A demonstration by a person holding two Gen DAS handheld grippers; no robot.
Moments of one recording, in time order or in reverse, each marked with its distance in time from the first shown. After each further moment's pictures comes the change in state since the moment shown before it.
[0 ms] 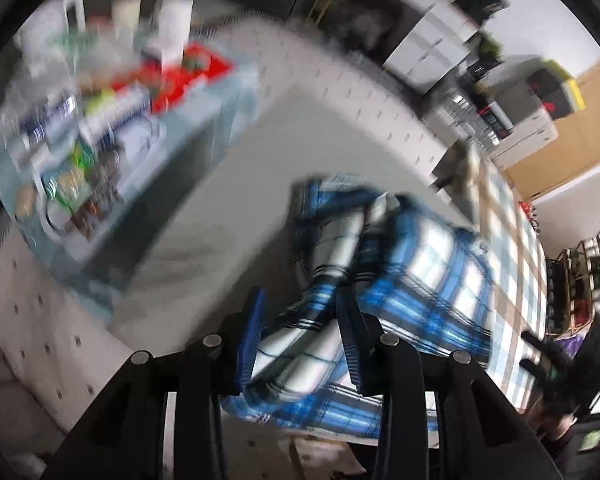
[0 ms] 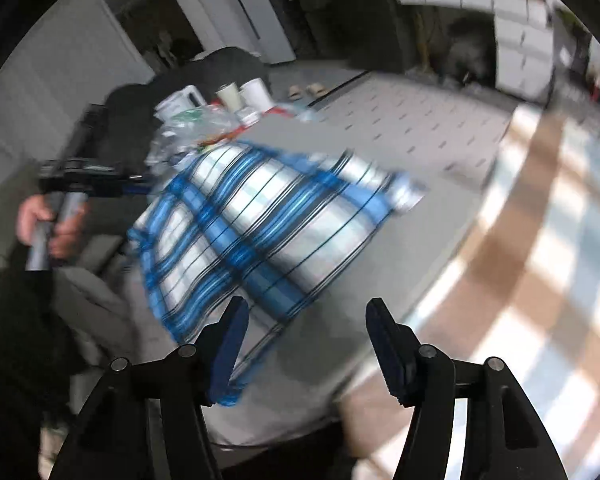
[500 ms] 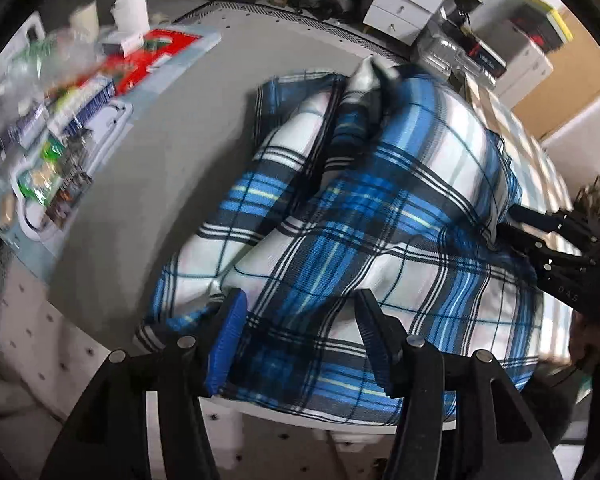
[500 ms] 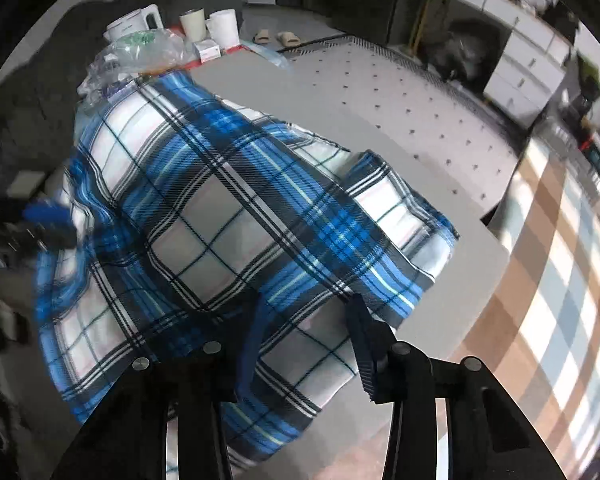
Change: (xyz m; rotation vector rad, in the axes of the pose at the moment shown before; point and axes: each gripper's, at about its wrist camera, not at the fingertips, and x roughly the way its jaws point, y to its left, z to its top) left arm 0.091 0.017 -0.038 0.151 0.126 0.094; right arm 0.120 0.051 0.037 -0.174 0.209 -0.272
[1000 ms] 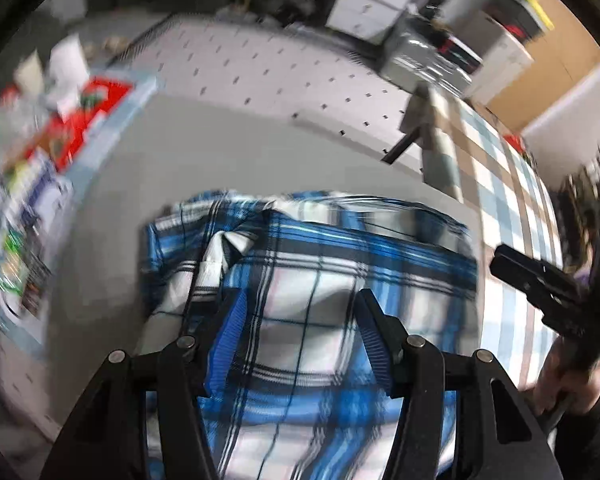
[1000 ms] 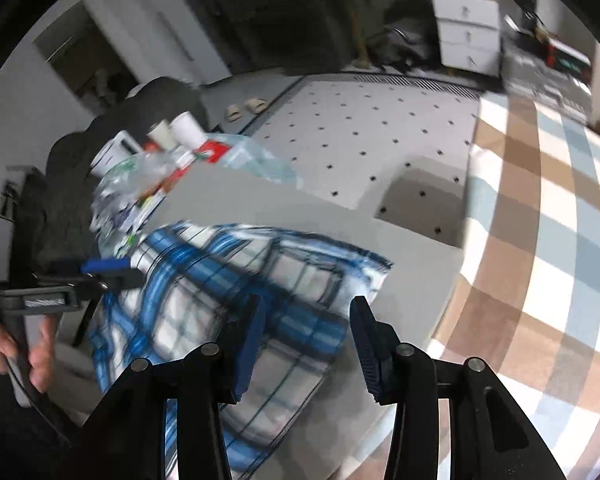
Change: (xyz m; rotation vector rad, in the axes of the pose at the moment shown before) left arm 0.034 -0.042 0.108 0.039 0.014 -0.081; right arm -0.011 -0.117 0.010 0.462 -0.131 0.250
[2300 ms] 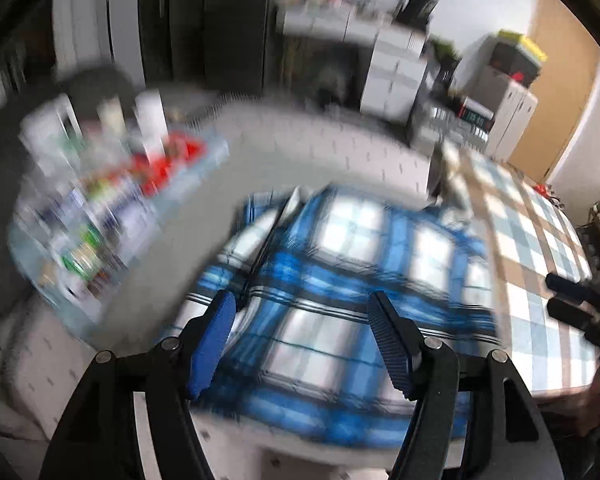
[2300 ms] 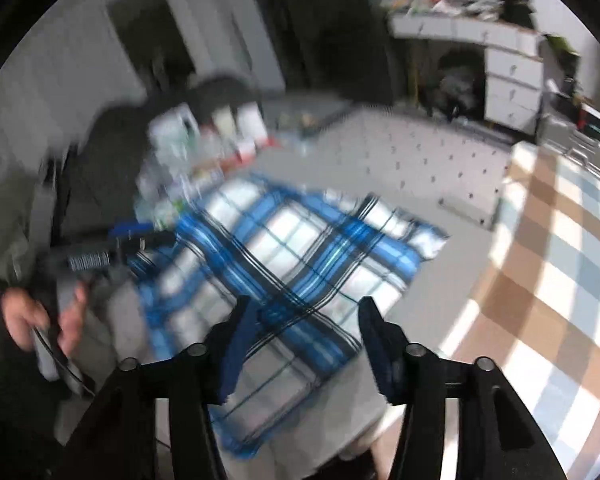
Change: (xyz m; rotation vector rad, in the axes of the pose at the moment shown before) left arm -0.125 -0.040 -0.129 0.076 -0.459 0.207; right arm -0.125 0.057 -0.122 -0.243 -0.229 0.068
